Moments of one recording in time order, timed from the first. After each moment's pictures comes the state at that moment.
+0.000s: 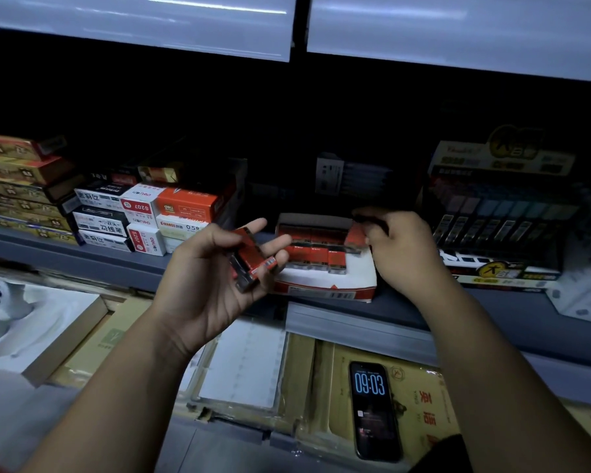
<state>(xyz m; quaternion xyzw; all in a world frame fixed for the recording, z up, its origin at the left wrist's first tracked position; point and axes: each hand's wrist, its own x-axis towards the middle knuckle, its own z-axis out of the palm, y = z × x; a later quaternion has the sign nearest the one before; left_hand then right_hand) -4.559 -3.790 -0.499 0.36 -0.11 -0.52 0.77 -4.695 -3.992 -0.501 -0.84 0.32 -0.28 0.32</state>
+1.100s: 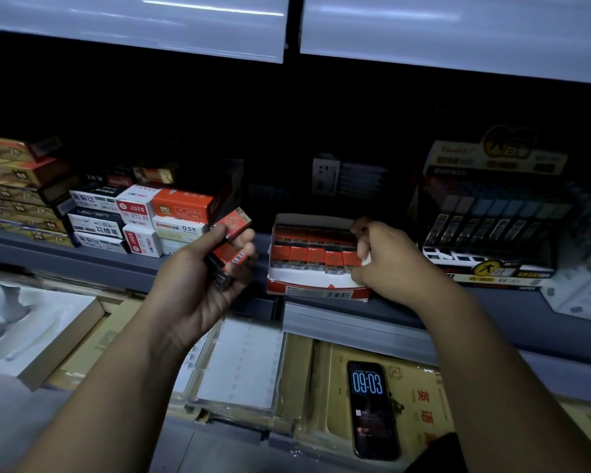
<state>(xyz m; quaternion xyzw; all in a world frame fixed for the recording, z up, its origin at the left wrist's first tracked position) -4.550 -3.793 -0.505 0.37 -0.04 -0.45 0.81 -4.699 -3.991 -0.500 -0.91 0.34 -0.09 0.22</state>
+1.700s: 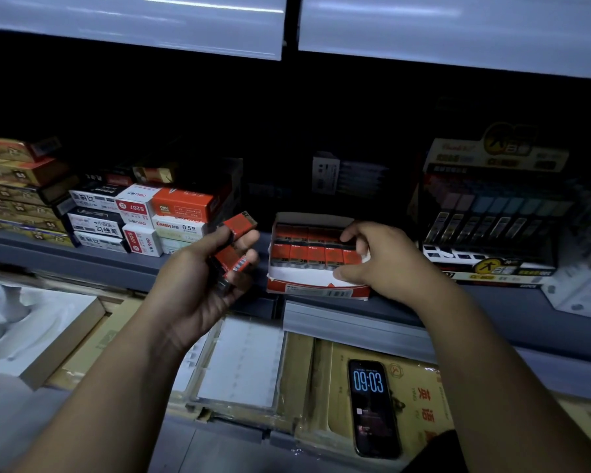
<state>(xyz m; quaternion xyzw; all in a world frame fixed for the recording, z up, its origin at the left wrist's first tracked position) -4.551 -3.792 -0.508 0.42 -0.05 -0.44 0.79 -4.703 -3.989 -0.504 -0.90 0.30 -0.13 0.29</state>
